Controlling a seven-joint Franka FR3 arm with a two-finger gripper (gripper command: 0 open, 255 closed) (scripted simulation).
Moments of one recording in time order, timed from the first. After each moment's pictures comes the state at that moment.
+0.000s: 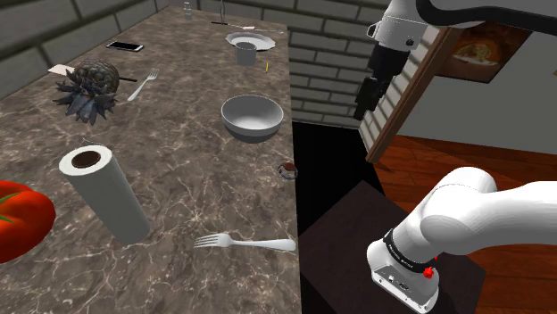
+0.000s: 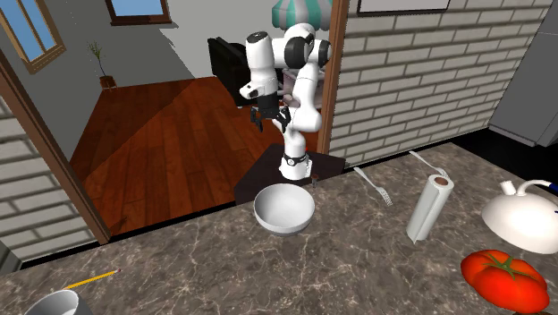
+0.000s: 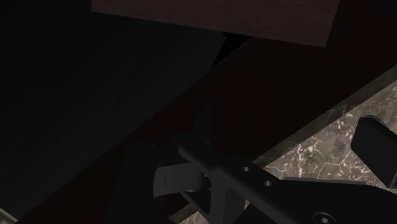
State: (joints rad) arm 0.01 -0.79 -0.07 -2.40 0.06 1.54 -0.15
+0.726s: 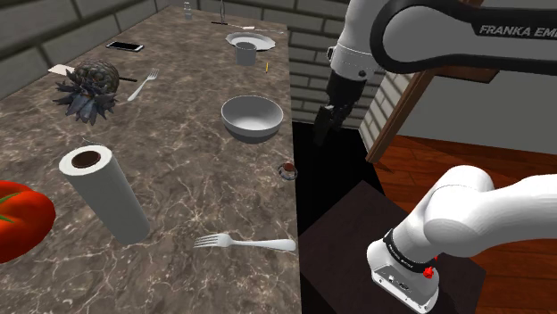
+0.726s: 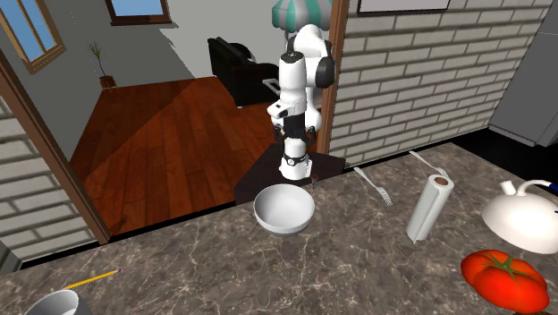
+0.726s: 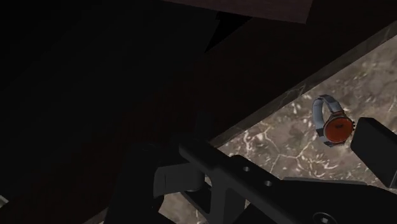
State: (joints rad) arm 0.09 -0.72 0.14 -2.48 0.16 1.75 0.03
